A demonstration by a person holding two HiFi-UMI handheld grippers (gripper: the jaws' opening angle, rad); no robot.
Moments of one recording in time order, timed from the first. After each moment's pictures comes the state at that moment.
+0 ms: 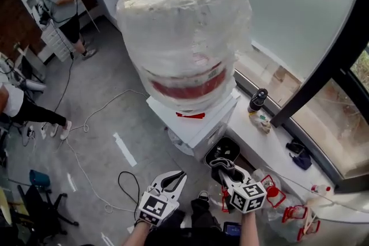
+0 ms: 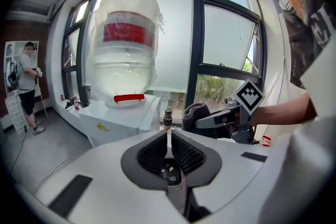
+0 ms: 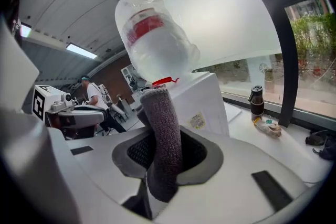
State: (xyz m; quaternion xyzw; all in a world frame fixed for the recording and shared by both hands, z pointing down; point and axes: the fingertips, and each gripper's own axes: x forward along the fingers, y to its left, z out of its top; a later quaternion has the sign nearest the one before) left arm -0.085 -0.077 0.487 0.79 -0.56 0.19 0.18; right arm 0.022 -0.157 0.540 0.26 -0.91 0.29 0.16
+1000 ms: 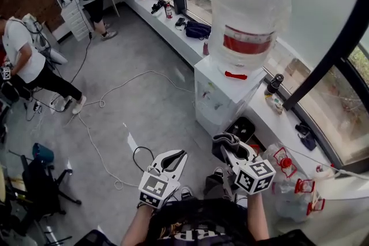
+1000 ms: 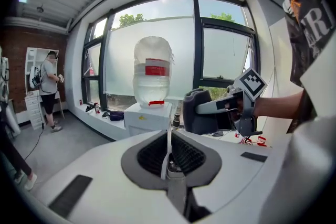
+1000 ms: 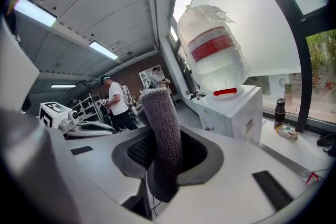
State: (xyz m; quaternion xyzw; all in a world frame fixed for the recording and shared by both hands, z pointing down) left arm -0.178 0.150 0.415 0.76 -0.61 0.15 0.14; right arm -0.083 0.053 0.419 0.22 -0.94 0.23 0.12
